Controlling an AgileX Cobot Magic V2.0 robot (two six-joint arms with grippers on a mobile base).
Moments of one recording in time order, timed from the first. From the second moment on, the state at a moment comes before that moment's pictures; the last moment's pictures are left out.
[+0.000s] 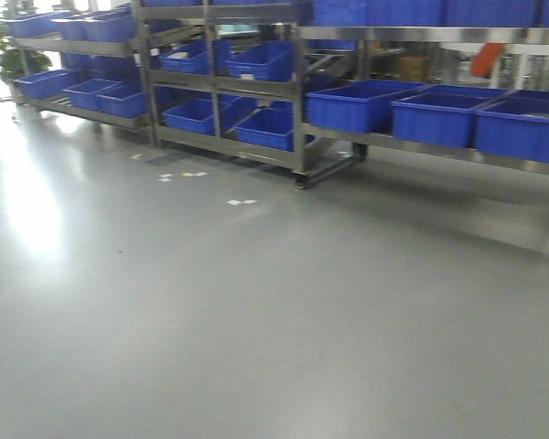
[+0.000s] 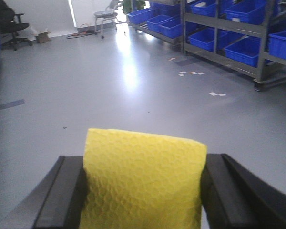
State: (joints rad) left arm -0.07 -0.01 0.01 0.11 0.05 -0.17; right arm 0.53 0.55 -0.51 -0.29 0.14 0.42
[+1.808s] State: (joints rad) left arm -0.07 -0.01 0.01 0.11 0.05 -0.17; right arm 0.53 0.55 -0.51 -0.29 0.14 0.42
